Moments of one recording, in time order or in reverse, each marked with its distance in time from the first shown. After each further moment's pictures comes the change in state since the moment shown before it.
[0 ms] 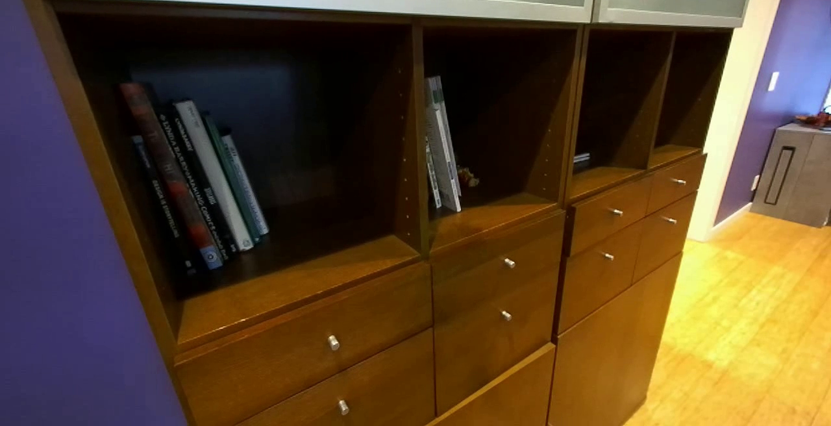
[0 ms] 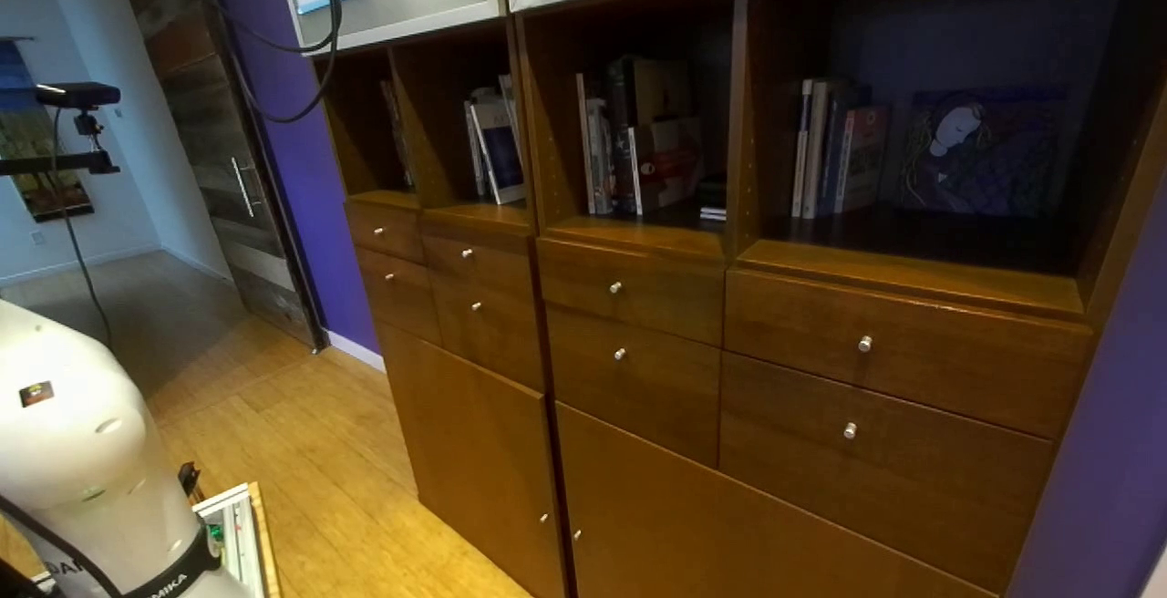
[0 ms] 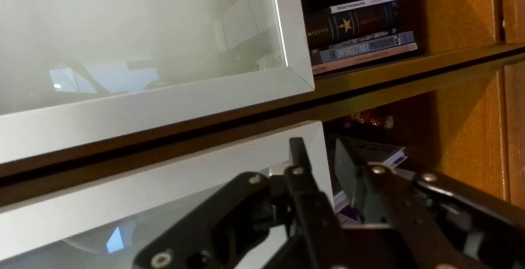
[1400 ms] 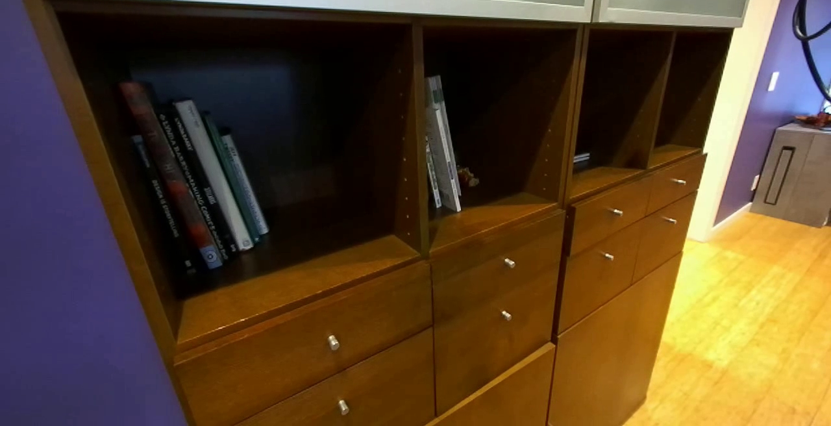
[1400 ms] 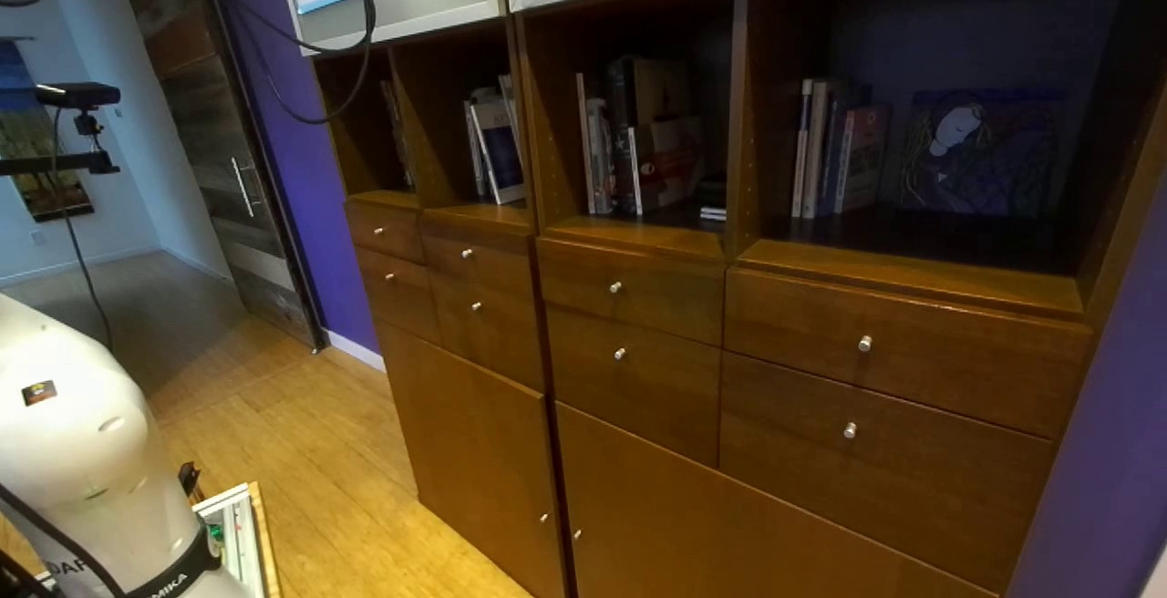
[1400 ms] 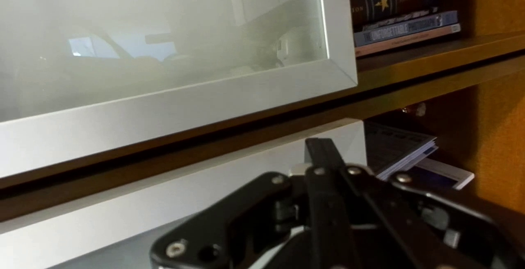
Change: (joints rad) arm 0.014 0.054 -0.047 0.002 0.084 0.145 -0.095
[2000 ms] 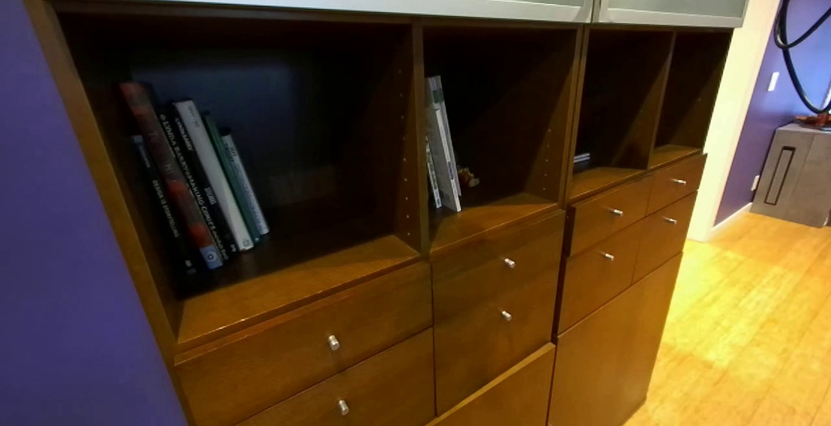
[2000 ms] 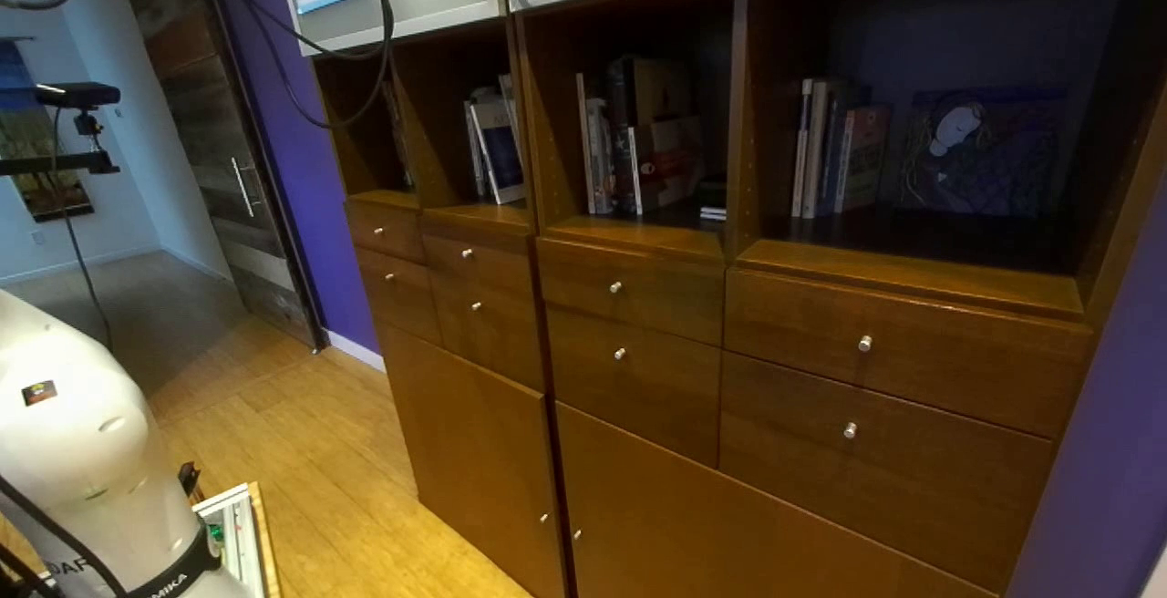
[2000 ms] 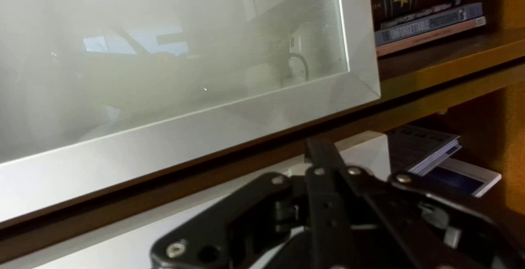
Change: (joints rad) arm 0.000 0.033 -0.024 0.000 0.032 0.075 -0.004
